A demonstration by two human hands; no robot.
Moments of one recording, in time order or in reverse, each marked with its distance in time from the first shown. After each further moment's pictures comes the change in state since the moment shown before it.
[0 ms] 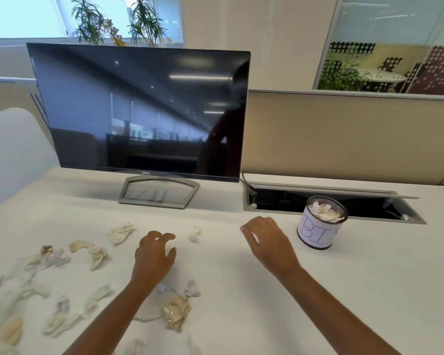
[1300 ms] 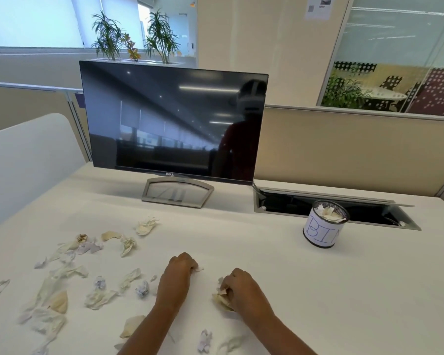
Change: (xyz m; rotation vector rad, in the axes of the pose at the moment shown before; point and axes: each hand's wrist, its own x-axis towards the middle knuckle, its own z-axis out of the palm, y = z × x) left_hand -0.057 -0.021 0.018 -0.129 0.000 0.163; right_hand -0.077 -0.079 0.048 0.040 -0.458 0.101
